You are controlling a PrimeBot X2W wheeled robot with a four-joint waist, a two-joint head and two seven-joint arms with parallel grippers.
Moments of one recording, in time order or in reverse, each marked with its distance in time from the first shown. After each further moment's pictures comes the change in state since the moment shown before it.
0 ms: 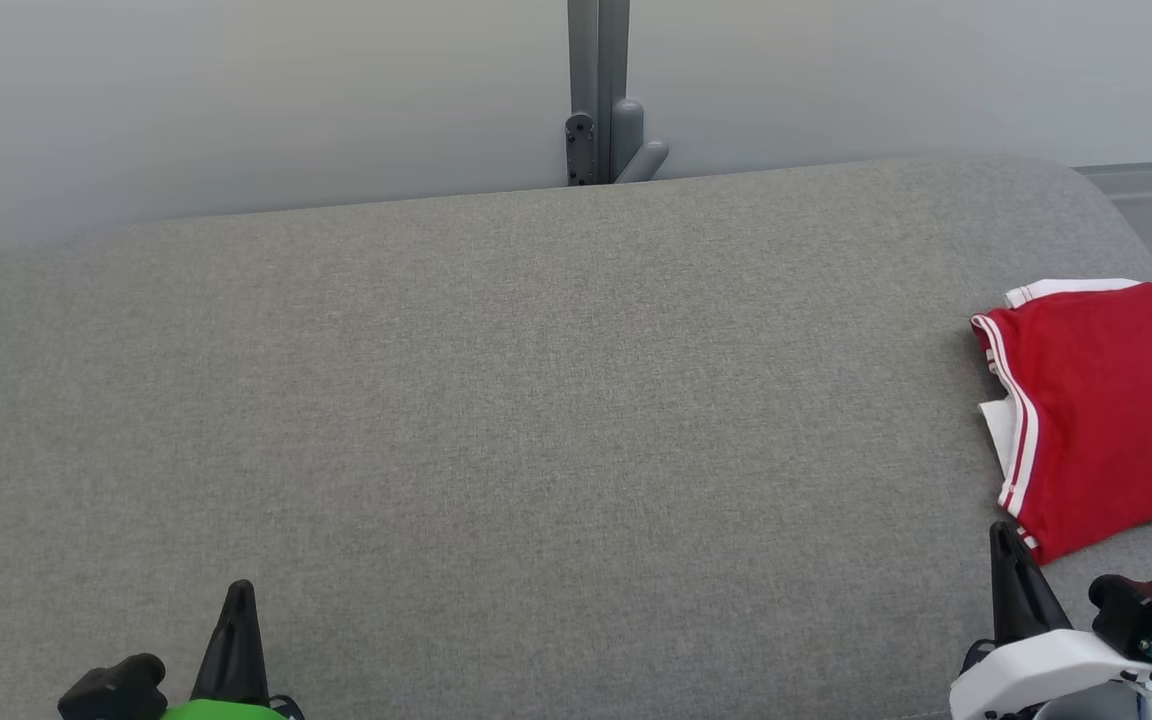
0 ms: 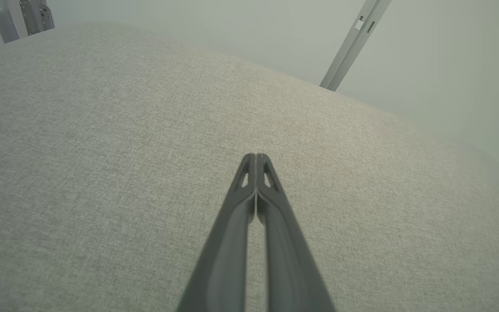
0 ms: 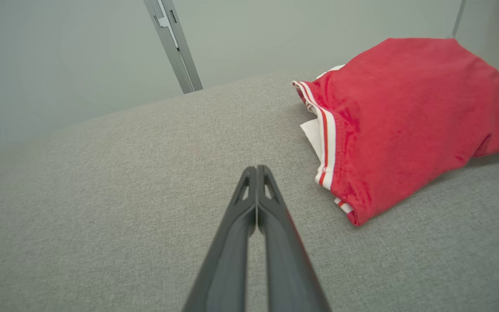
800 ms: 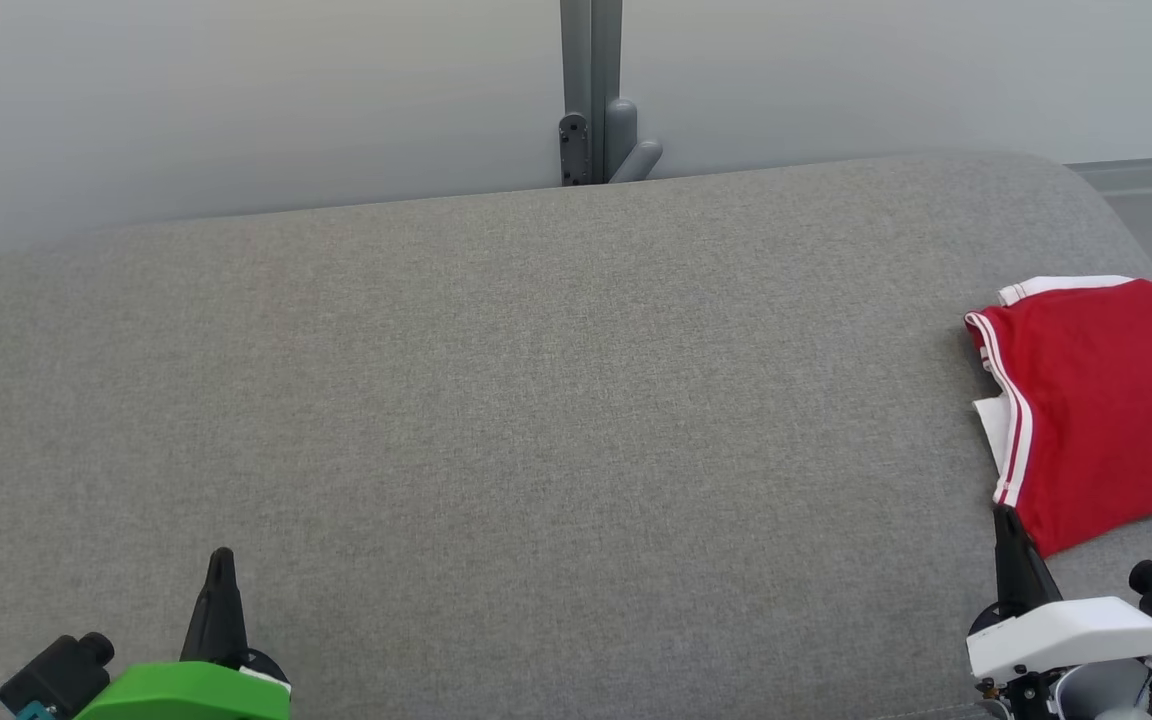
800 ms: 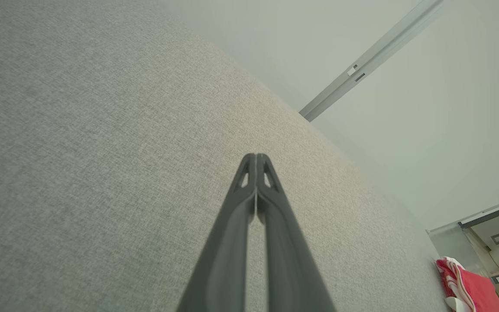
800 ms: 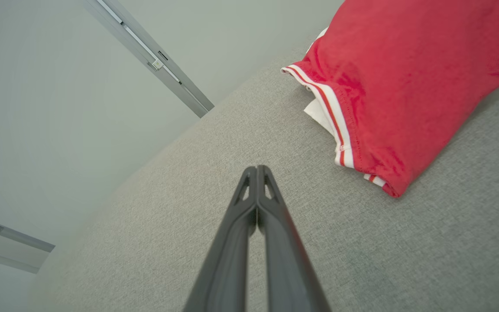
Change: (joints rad) left arm -0.048 0.000 0.020 -0.025 -0.370 0.000 0.097; right arm -0.040 -0.002 0.001 -0.006 0.427 0.000 0.092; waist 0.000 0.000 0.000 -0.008
